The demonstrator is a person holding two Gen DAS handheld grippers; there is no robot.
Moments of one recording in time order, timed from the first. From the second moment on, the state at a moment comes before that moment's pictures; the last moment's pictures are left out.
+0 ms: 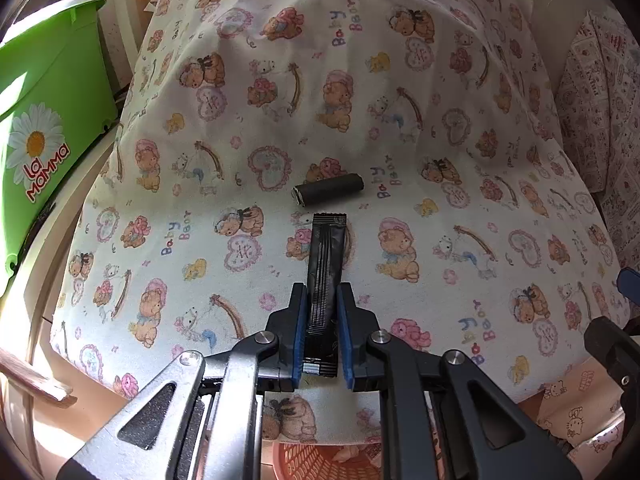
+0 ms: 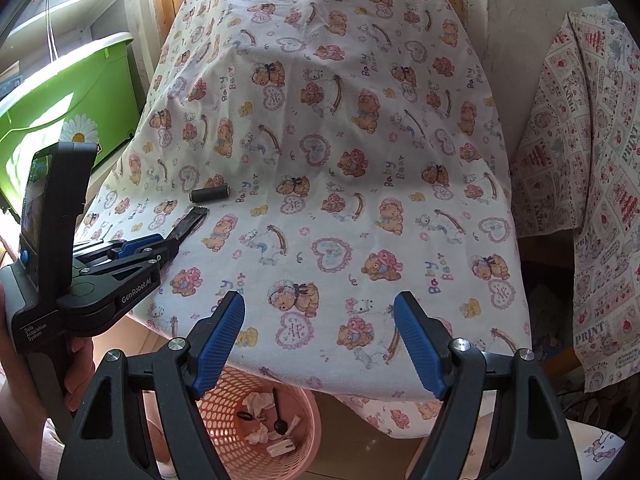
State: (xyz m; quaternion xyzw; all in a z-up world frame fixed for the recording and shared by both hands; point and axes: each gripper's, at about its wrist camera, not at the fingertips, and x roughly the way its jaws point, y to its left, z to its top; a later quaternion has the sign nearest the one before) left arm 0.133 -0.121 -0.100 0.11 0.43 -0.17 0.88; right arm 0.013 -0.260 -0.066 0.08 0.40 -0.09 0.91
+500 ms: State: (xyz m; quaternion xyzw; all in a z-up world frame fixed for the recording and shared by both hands) left arm 0.108 -0.061 -0.038 -0.02 0.37 -0.16 0.91; right arm 0.017 -0.251 -0.067 0.07 0.40 -0.08 0.91
